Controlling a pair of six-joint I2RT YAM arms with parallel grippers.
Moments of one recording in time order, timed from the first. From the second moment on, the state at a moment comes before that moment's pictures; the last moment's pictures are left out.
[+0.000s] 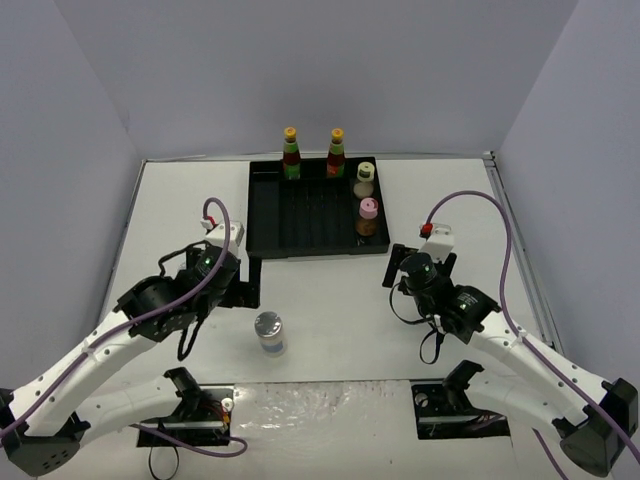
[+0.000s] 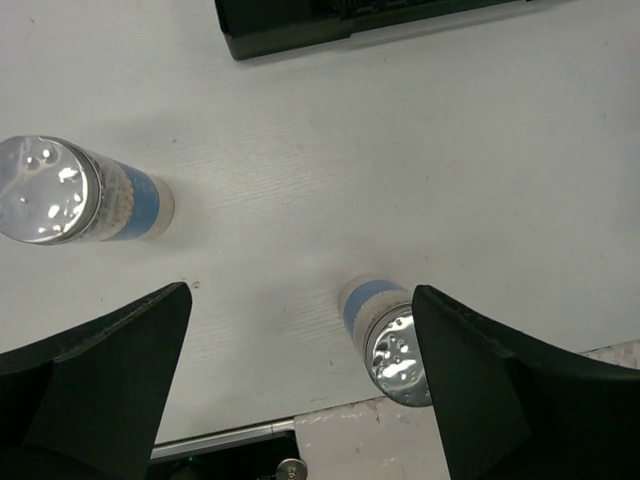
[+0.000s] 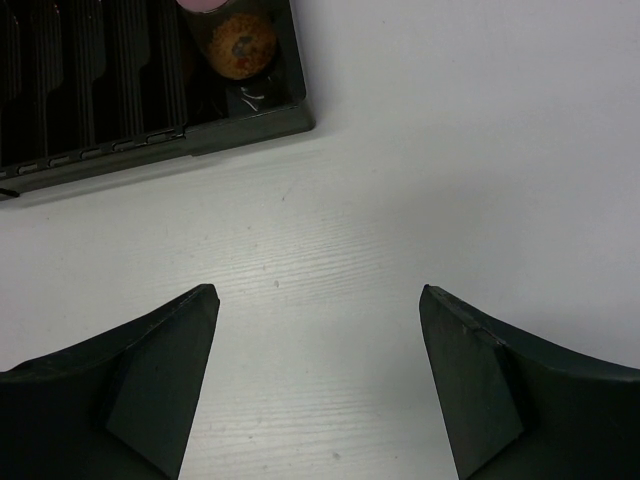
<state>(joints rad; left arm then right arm) -0.83 0.94 1.10 -1.01 -0.41 -0.52 0.72 0.88 0.68 -0.50 0.60 0.63</state>
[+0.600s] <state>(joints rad) -1.13 1.01 1.00 -1.00 -0.42 -0.67 0.72 0.88 0.67 -0.50 0.60 0.66</state>
